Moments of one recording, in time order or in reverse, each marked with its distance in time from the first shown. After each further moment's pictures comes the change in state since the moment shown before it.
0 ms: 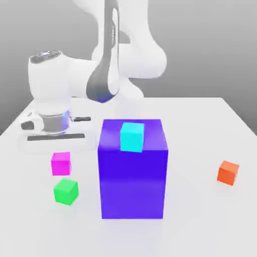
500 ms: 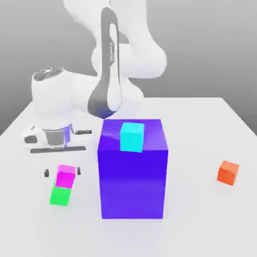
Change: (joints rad) arm -0.056 -0.044 0.049 -0.003 -0.019 -0.040 0.012
